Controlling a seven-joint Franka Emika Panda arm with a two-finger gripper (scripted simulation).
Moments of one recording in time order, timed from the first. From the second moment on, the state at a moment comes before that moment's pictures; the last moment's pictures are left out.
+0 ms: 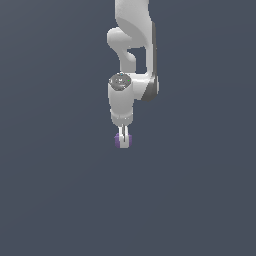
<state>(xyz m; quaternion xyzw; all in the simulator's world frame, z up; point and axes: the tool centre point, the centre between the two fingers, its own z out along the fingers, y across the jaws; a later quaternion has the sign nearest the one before) -0.061 -0.024 0.098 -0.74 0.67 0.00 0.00</state>
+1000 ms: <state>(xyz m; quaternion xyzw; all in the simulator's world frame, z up) -0.061 -0.024 0.063 -0.74 0.67 0.00 0.00</state>
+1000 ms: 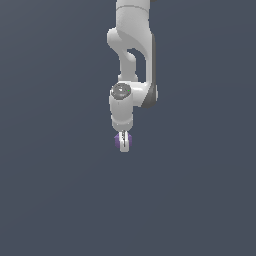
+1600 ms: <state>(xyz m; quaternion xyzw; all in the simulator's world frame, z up) -0.062 -0.036 0.088 -0.74 0.67 0.00 0.00</state>
